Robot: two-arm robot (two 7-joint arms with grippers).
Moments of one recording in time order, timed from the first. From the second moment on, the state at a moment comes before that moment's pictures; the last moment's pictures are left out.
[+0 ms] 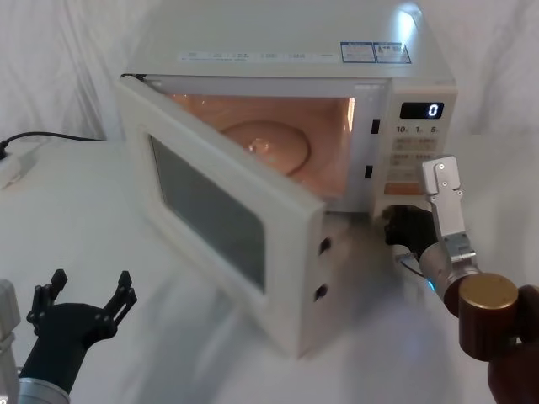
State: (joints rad) left arm 0.27 0.24 0.04 -1.85 -0.25 -0.02 -0.02; right arm 0.46 0.00 -0.11 -1.01 -0.10 0.06 0.05
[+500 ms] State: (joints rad) left arm 0.27 0.24 0.04 -1.85 -0.25 -0.02 -0.02; right arm 0.41 0.02 -0.11 -1.09 -0.09 0.07 0.07
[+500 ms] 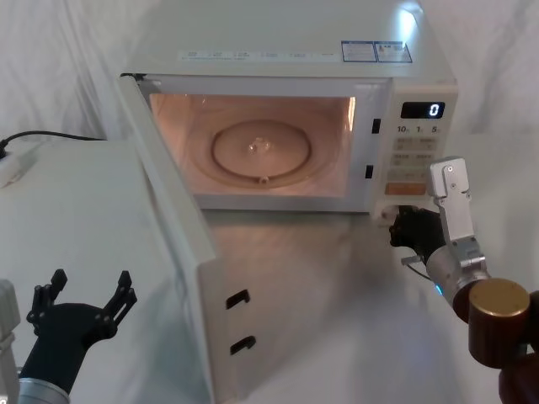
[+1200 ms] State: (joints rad) left arm 0.27 0.24 0.04 -1.85 -0.25 -0.02 -0.02; right arm 0.25 0.05 -0.14 -1.33 -0.10 0.11 0.09
